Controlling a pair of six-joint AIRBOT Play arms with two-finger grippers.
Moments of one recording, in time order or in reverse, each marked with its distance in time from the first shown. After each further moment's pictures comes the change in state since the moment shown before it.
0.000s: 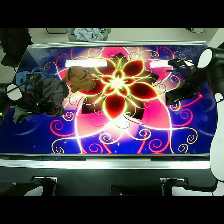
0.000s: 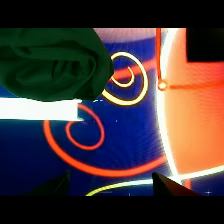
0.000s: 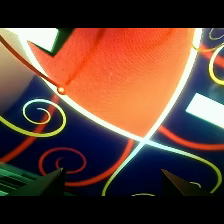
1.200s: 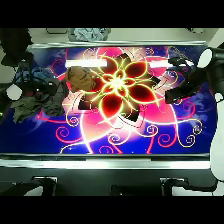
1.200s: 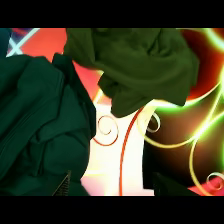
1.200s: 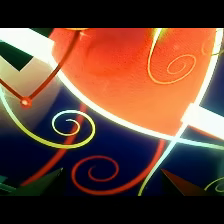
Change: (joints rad) left arm -0.001 -0.008 0.000 -0.080 0.573 0.081; right arm -0.001 -0.001 0.000 0.000 -0.048 0.000
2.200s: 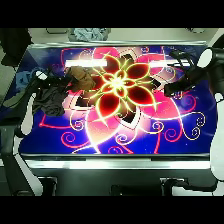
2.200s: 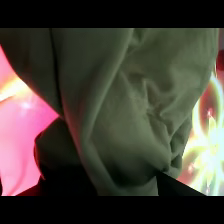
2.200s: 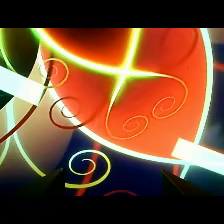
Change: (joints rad) left arm 0.119 -0.956 0.811 -0.606 -0.217 -0.197; right arm -0.001 0.000 0.000 0.014 -0.168 0.029
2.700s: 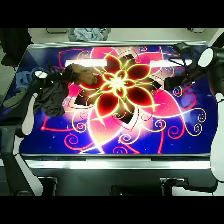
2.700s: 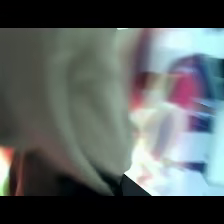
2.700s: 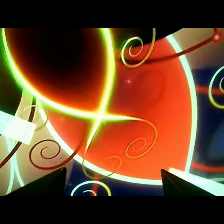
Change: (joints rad) left arm -0.011 0.057 0.003 -0.385 0.106 0.223; right arm 0.000 0.018 0.022 -0.012 -0.137 0.029
